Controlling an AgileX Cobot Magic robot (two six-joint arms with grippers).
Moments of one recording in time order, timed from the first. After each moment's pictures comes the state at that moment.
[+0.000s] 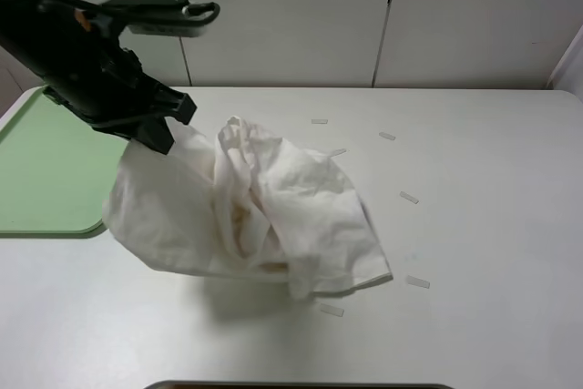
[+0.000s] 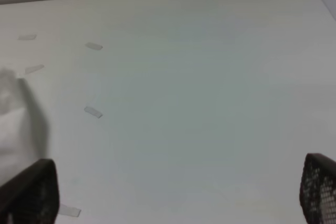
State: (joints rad) left arm -0.48 1.51 -1.03 -0.08 0.69 -0.06; right arm -0.05 0.00 -0.49 0.02 1.03 0.09
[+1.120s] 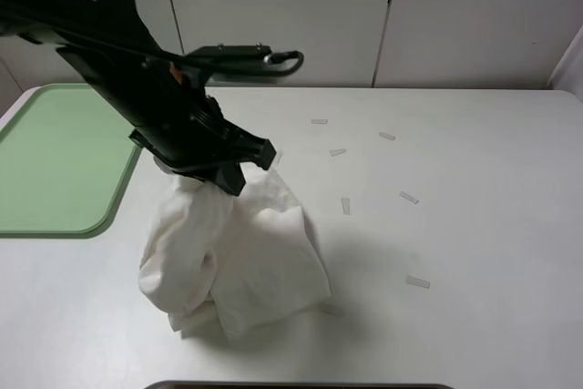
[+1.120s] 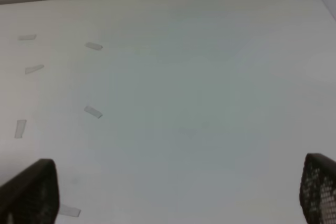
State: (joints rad) left arm -0.67 1.64 -1.03 -0.21 0.58 -0.08; right arm -0.05 0.00 -0.49 0.02 1.03 0.09
